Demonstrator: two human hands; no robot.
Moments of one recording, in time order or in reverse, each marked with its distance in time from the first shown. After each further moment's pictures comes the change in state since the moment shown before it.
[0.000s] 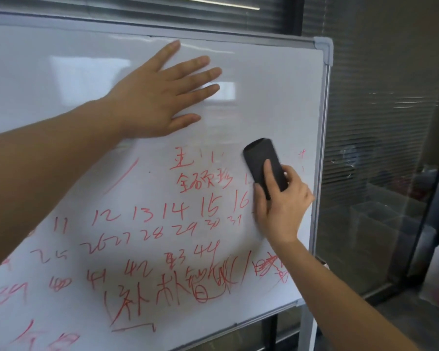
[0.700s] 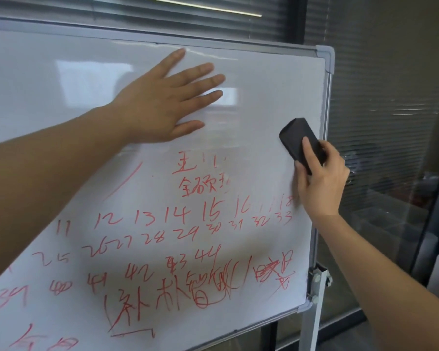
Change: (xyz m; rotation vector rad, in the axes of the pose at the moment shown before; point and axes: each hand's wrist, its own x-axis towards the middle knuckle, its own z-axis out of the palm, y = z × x) left_hand 0.002 -0.001 0.002 0.013 0.015 -0.003; right_hand 0.060 0.071 -0.007 -0.008 0.007 -0.037
